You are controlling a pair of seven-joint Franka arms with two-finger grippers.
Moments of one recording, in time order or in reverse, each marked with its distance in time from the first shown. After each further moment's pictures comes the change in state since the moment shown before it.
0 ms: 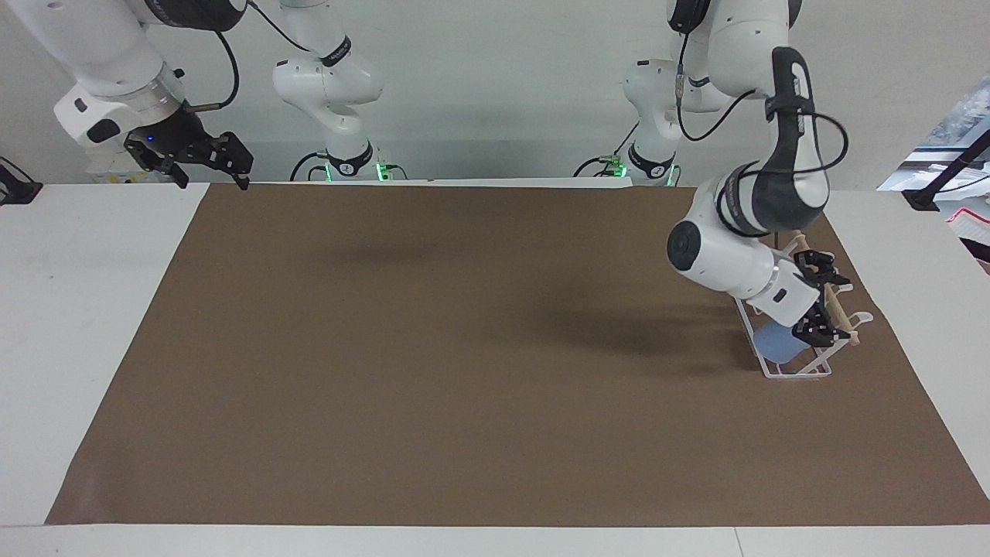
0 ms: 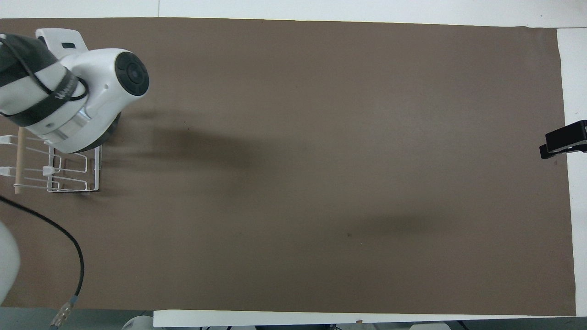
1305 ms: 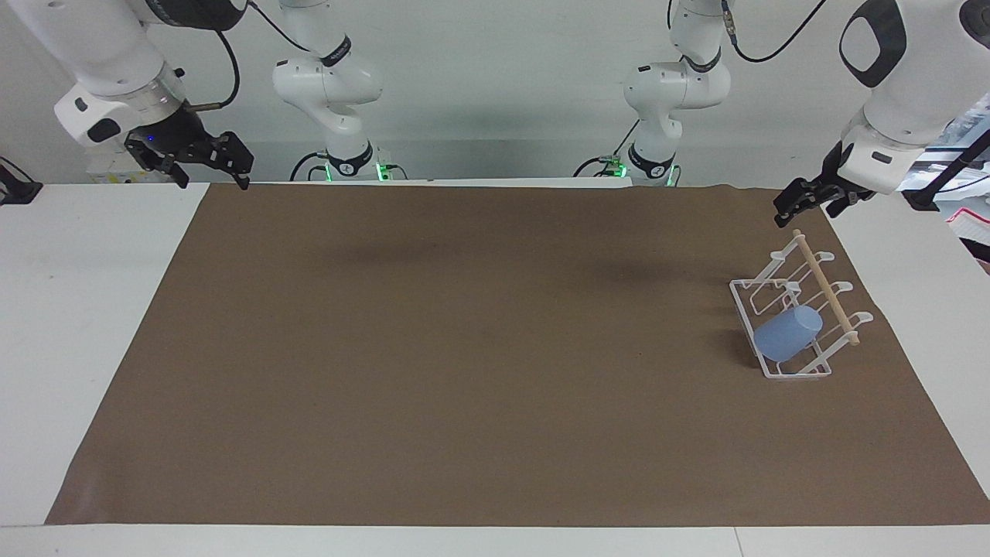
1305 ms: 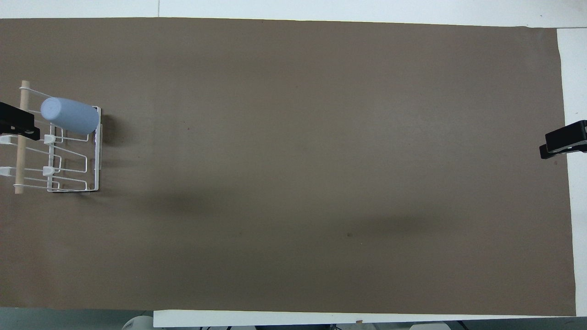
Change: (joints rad) left arm 0.255 -0.236 -0.009 0.125 -1.071 -0.215 1.489; right arm 0.002 -0.001 0.001 0.000 0.000 0.000 0.000
